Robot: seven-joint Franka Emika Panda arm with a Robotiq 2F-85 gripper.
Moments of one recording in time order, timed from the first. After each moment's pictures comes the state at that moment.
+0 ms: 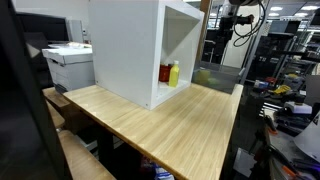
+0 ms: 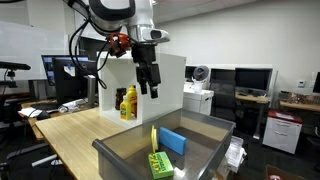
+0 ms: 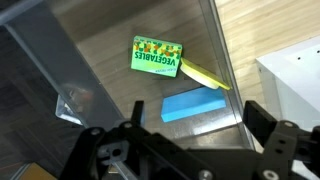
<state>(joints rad) -0.30 -0.07 -0.26 -2.16 -0.11 2.23 -0.02</state>
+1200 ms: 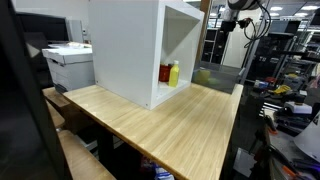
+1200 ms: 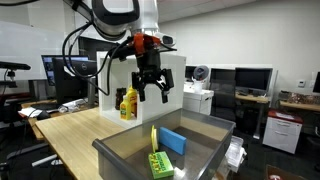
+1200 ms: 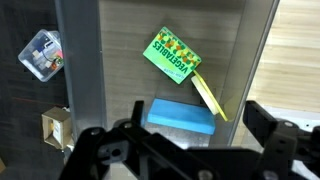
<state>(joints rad) -0.30 -0.02 -0.30 -2.15 -0.11 2.26 -0.56</state>
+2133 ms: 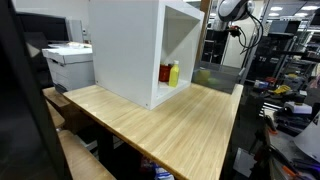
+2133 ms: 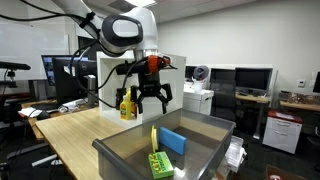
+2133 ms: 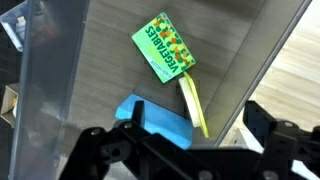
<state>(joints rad) -0.28 0.09 -0.26 -2.15 -0.15 2.33 -0.73</state>
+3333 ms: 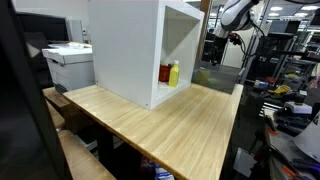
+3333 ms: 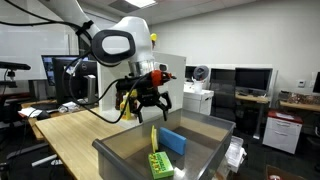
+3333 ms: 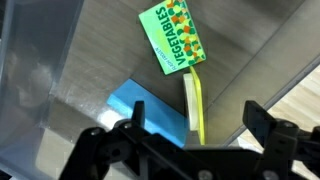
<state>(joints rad) -0.30 0.09 -0.26 -2.27 -0.06 2.57 -0.98</state>
